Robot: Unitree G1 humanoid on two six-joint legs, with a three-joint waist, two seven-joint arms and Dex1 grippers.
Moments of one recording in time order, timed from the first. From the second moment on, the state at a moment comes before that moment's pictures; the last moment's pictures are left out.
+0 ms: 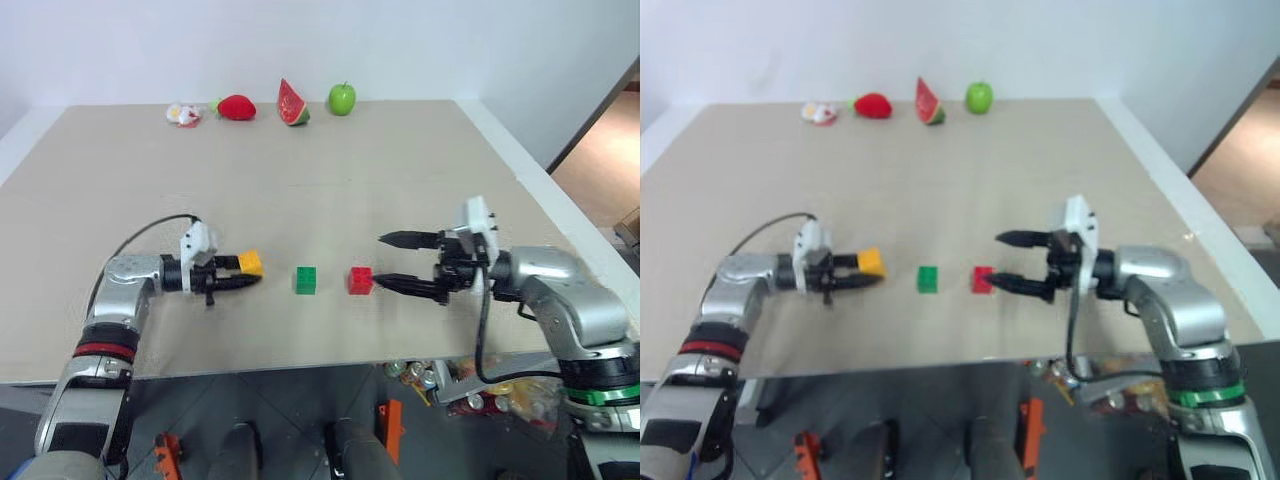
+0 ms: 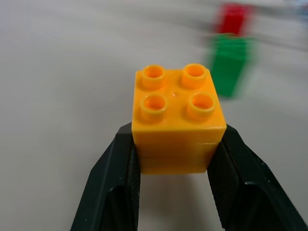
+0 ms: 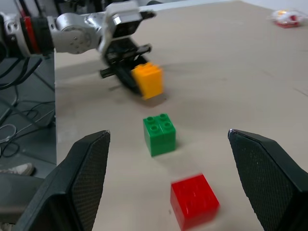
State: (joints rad) left arm -0.63 0.53 -0.02 0.60 -0.25 -0.01 -1.44; right arm -0.45 -0.75 -0.07 -0.13 0.57 0.50 1.15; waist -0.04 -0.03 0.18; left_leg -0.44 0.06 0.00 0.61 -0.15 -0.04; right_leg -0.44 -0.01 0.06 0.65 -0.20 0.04
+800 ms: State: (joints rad) left arm -0.80 0.52 -0.07 0.91 -0.17 -0.19 -1.49; right arm -0.41 -0.76 -0.10 -0.17 0.59 0.52 1.08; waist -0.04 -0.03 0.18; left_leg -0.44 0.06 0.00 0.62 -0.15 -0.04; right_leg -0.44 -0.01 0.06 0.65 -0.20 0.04
